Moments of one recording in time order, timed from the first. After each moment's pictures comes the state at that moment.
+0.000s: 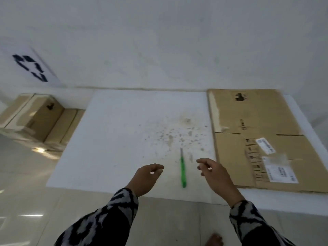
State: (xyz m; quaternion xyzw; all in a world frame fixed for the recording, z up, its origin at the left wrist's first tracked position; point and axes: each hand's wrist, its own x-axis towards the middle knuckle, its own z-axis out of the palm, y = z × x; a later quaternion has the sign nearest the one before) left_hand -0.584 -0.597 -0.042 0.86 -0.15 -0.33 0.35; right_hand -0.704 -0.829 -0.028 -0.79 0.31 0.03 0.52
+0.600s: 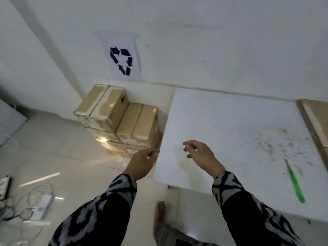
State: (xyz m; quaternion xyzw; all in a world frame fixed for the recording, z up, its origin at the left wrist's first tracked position) left_hand -0.386 -0.195 0.003 0.88 -0.08 -0.24 0.40; right_hand -0.443 -0.420 0.007 -0.80 0.22 0.09 0.55
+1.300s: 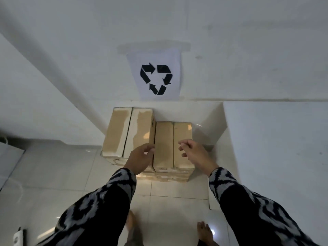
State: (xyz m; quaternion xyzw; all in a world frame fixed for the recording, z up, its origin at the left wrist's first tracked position) left_hand -0.008 -0.012 -0.031 0.88 -0.11 -0.29 0.35; right_hand -0.097 -0.213 -0.037 -0.75 0.30 0.10 0.58
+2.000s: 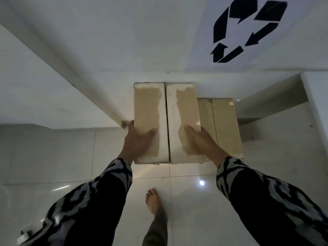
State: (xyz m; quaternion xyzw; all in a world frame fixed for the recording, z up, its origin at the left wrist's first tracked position) left_hand 0.241 0.134 -0.206 0.83 0.04 -0.35 0.42; right_hand 0.116 -0.068 -0.196 -0.63 0.50 0.13 0.58
